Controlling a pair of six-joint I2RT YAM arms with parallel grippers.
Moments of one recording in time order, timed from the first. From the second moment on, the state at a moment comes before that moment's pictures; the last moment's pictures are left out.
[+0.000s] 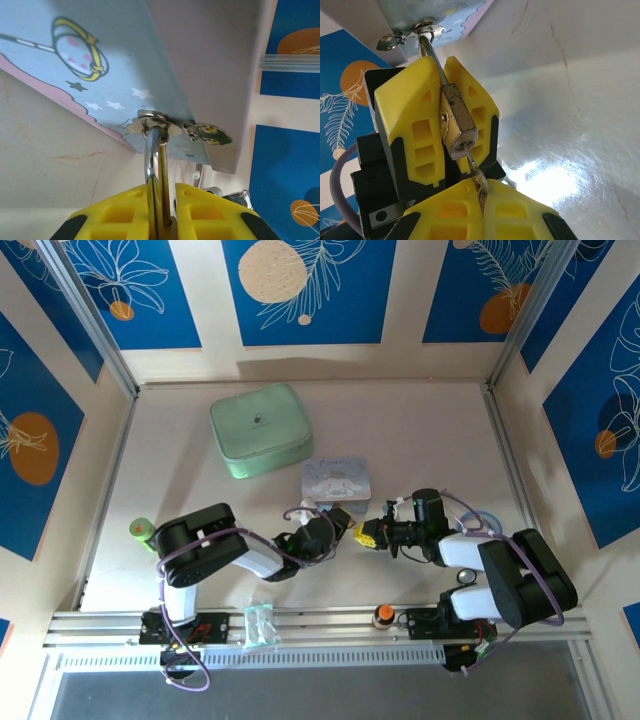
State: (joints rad) left arm -1.12 1.89 0.66 0.84 -0.38 -1.70; right arm 0.29 1.34 0.23 0.42 -0.97 1.28
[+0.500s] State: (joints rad) left arm -1.12 1.89 0.66 0.88 -0.39 -1.70; right arm 0.25 1.33 0.23 0.40 -1.00 1.24
